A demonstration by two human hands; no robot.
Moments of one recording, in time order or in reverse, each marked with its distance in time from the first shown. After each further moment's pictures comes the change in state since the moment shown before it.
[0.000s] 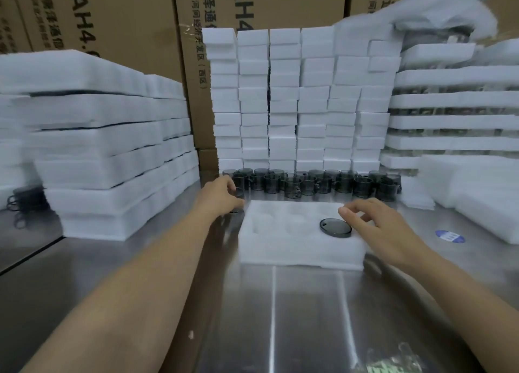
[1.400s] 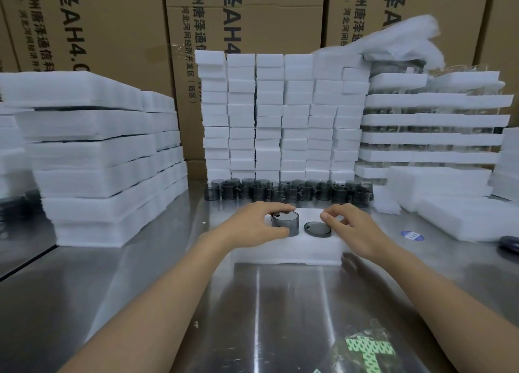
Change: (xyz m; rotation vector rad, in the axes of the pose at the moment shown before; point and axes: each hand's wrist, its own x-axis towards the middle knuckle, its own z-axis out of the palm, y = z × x) left_hand -0.122 0.091 -0.016 -0.124 -0.357 0.432; right_hand 0.006 0.005 0.001 -0.017 -0.016 0.015
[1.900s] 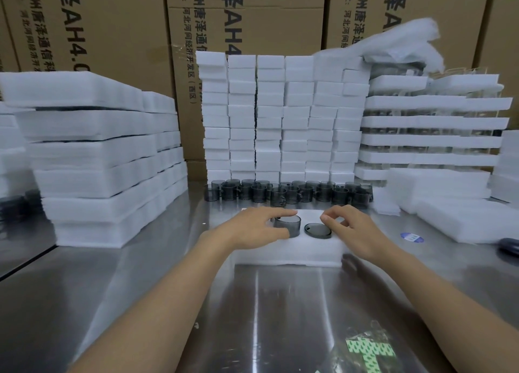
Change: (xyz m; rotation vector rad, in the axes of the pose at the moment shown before) left_hand 0.002 0.003 -0.002 0.066 -0.101 -0.024; right_hand -0.001 -0.002 -0.001 -0.003 -0.003 0.006
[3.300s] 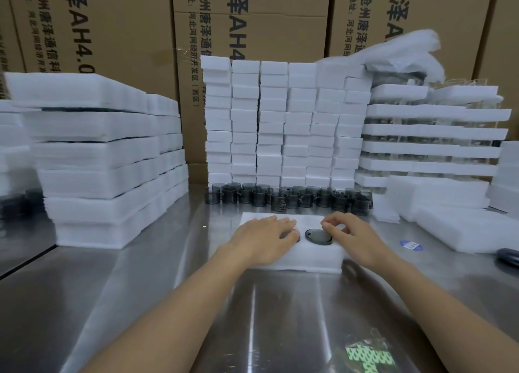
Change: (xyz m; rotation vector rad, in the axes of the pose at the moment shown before) left_hand 0.006 0.009 0.029 0.301 0.039 -0.011; right_hand -0.004 -0.006 -0.001 0.047 -0.002 0.031
